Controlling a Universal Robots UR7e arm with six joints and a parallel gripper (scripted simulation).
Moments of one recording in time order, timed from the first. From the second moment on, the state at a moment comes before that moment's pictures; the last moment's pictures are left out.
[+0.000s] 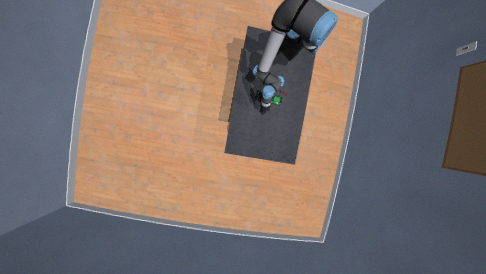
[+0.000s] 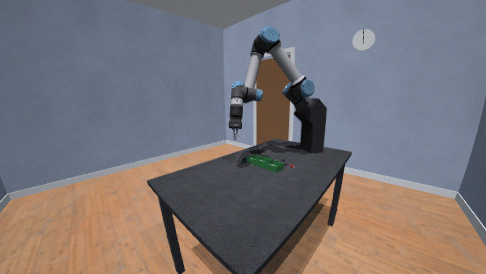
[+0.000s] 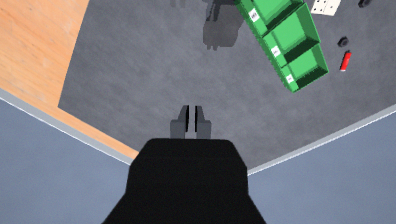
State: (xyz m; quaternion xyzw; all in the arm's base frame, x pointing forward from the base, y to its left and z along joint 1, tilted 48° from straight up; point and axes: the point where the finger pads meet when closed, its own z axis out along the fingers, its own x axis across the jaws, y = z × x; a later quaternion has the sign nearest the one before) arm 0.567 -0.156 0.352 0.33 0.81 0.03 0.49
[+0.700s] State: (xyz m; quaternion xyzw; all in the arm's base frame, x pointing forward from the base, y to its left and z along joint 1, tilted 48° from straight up) arm 0.536 -0.127 0.280 0.43 0.78 0.05 0.45
